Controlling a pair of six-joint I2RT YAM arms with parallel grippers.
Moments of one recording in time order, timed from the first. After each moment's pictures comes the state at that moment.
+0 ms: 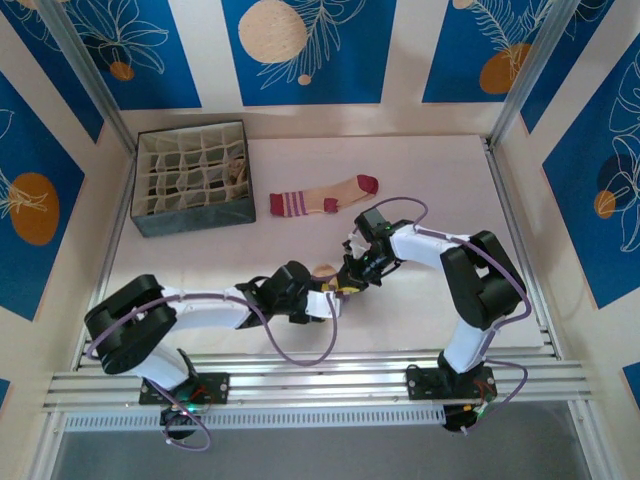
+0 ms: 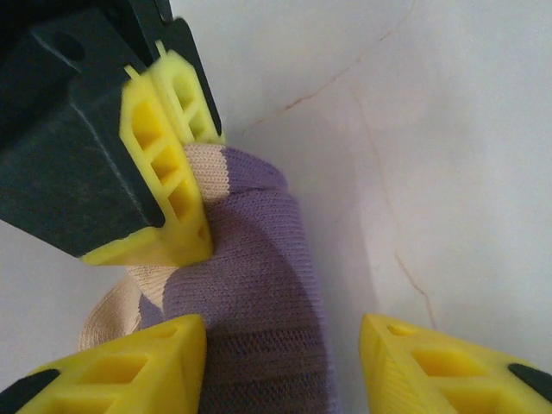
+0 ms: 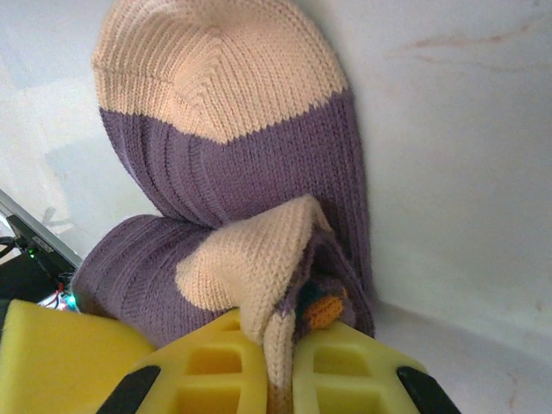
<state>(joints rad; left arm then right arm) -0.98 1.53 0.62 0.15 0.10 0.77 0.51 1.75 0.98 -0.63 -0.63 0.48</state>
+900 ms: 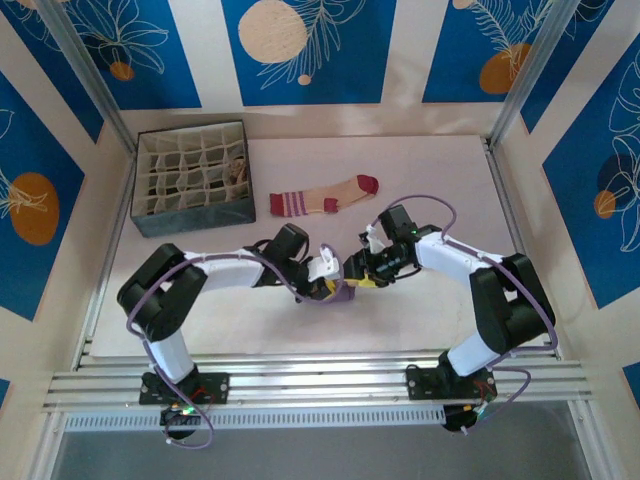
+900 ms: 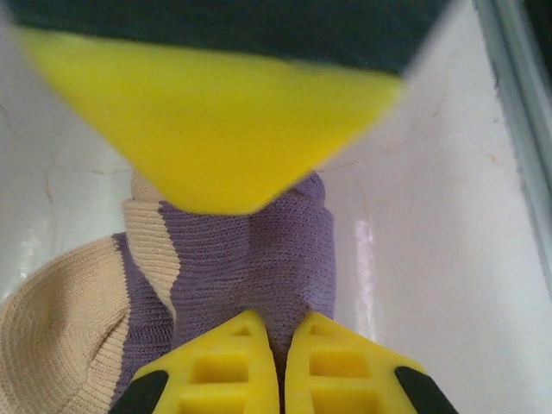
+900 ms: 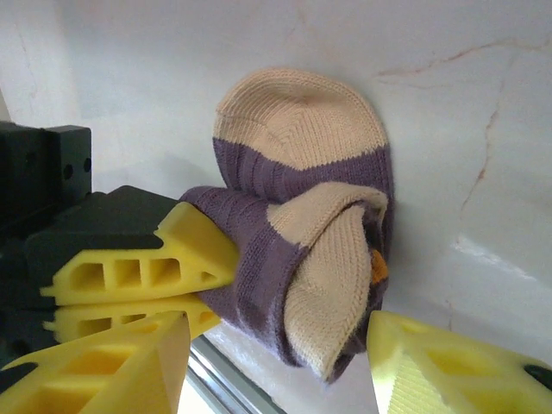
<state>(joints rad) -0.72 1.77 0.91 -0.09 0.70 0.45 0.41 1.55 0.85 -0.56 -0.68 0.45</state>
